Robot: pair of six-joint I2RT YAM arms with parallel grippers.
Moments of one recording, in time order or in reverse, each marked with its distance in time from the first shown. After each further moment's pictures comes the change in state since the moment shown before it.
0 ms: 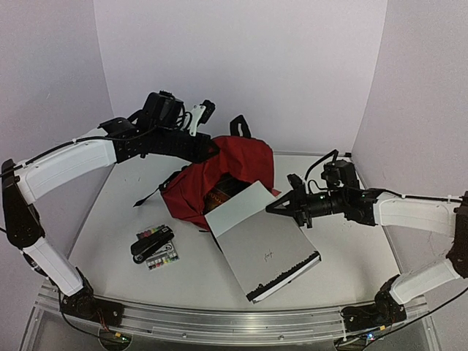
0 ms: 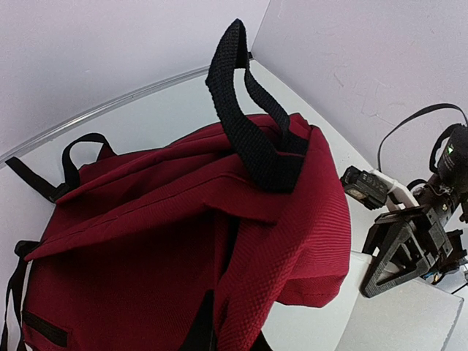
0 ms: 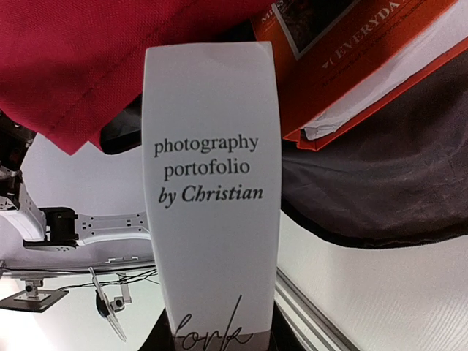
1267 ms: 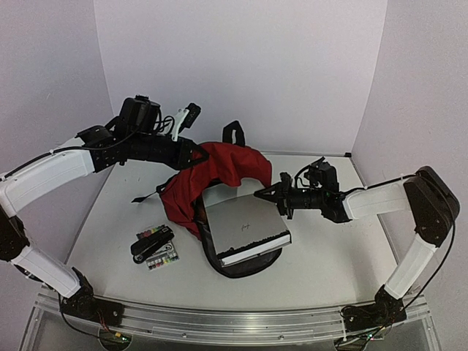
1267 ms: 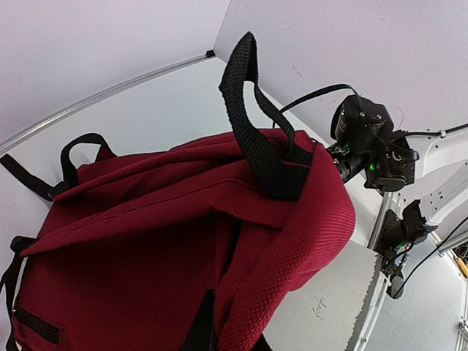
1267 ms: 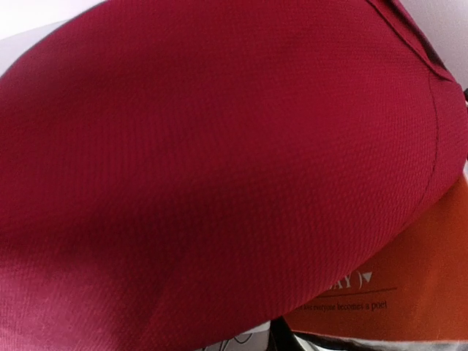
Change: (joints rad) left arm 0.050 -0.167 -0.167 0.041 0.178 0.025; right arm -0.041 0.365 0.066 0.449 0.068 0.290
